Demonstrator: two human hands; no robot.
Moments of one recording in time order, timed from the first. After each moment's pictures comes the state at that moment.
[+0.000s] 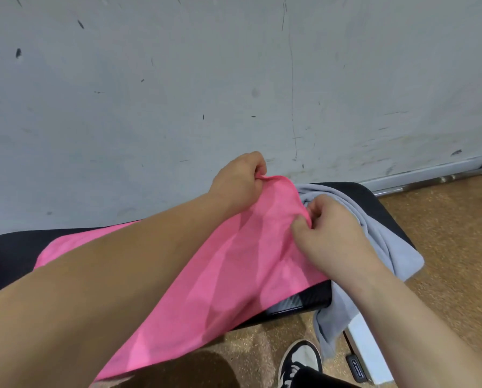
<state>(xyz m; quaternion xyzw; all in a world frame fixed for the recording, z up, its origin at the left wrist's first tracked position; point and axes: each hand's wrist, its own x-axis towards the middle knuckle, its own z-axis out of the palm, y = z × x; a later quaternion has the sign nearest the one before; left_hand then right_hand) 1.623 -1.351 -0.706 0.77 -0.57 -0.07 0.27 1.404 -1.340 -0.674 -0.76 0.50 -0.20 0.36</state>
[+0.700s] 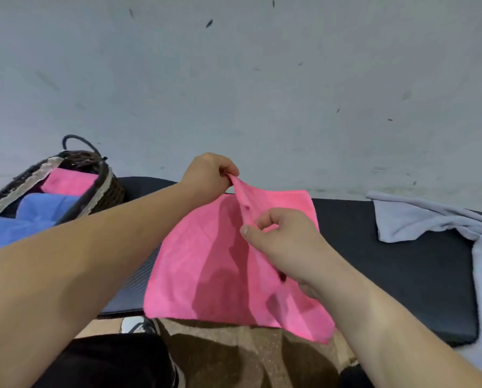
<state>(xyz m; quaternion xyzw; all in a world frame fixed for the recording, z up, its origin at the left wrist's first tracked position) 1.818 -1.100 -0.682 0.88 -0.37 -0.06 0.28 1.595 -1.162 -0.664 -0.73 0.31 -0.06 0.60</state>
